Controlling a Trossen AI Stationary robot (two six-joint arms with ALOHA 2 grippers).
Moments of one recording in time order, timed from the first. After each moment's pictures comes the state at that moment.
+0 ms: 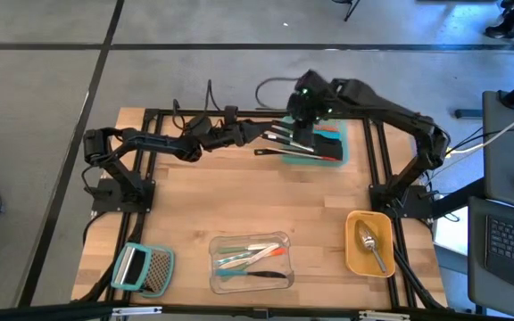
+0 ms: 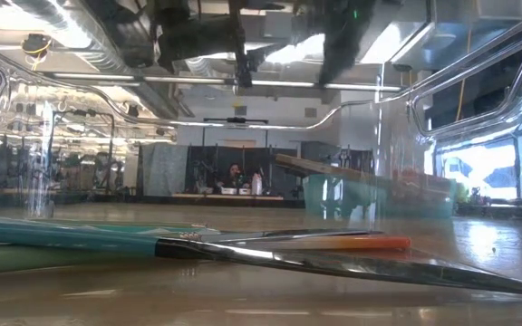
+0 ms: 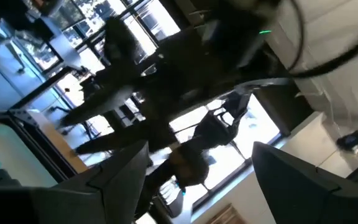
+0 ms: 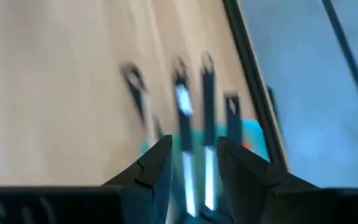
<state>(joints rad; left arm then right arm) 0.34 1.60 0.85 1.08 0.14 -0.99 -0.43 1.65 1.70 -1.08 0.01 -0.26</state>
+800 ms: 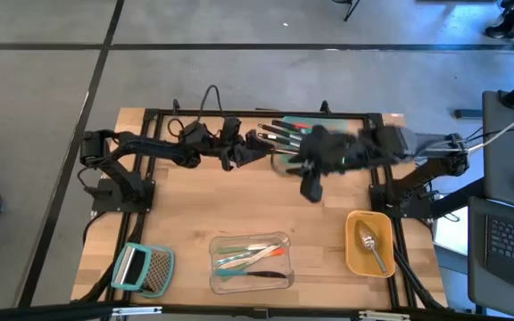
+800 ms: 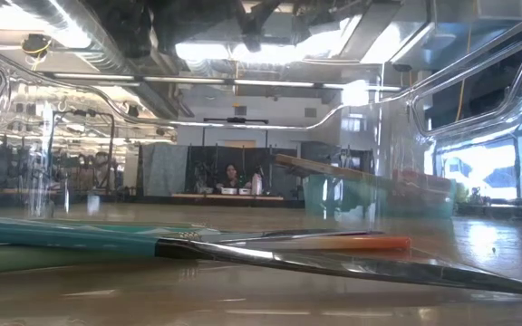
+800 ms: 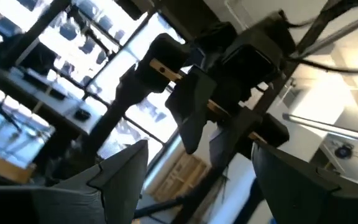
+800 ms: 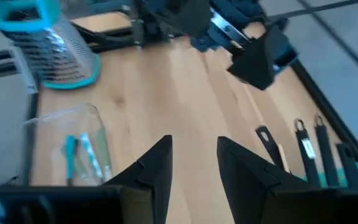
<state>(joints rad) 0.25 1.57 0.85 1.18 0.41 -0.87 0.16 1.48 1.81 -1.04 0.22 0.30</state>
